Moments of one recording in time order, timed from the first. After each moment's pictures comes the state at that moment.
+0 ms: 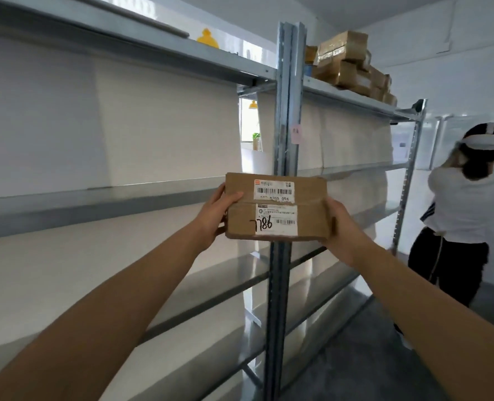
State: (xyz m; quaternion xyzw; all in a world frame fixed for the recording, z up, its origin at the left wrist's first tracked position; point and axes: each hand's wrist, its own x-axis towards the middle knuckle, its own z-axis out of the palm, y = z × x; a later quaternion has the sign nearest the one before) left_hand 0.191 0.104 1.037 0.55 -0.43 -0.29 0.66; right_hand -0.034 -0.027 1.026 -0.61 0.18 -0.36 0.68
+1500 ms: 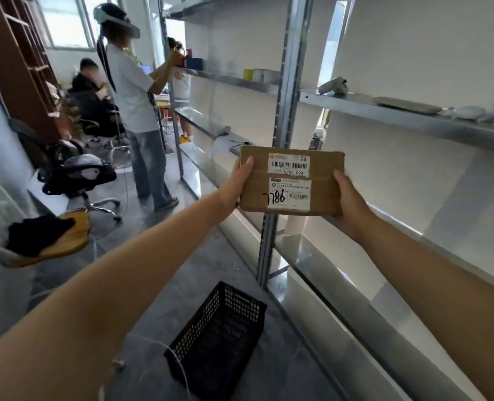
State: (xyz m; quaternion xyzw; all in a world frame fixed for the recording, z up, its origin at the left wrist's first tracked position) left_hand 0.153 0.980 0.931 0.68 0.15 0.20 0.69; right_hand 0.298 0.807 0.924 -0.63 -0.22 0.26 0.70
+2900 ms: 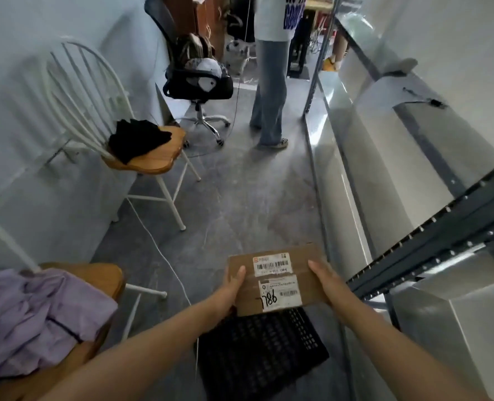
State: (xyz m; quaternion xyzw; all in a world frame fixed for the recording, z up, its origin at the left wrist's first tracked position) left_hand 0.163 1.216 0.564 0.39 0.54 0.17 0.72; right_hand 0.409 1.182 0.585 -0.70 -0.27 0.55 0.37
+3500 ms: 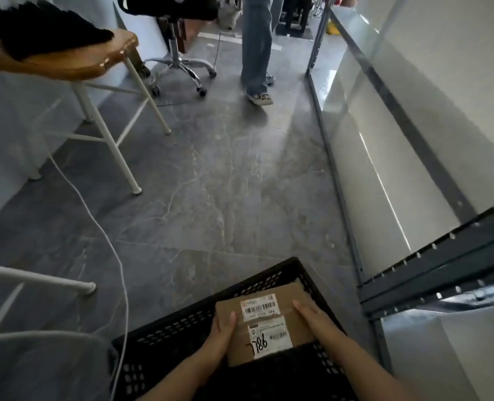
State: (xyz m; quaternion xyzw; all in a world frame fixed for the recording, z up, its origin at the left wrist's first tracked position) left_hand 0.246 1.230 0.084 0.27 0.58 0.22 0.74; right_hand 0.478 1.219 0.098 -0.72 -0.22 0.59 0.29
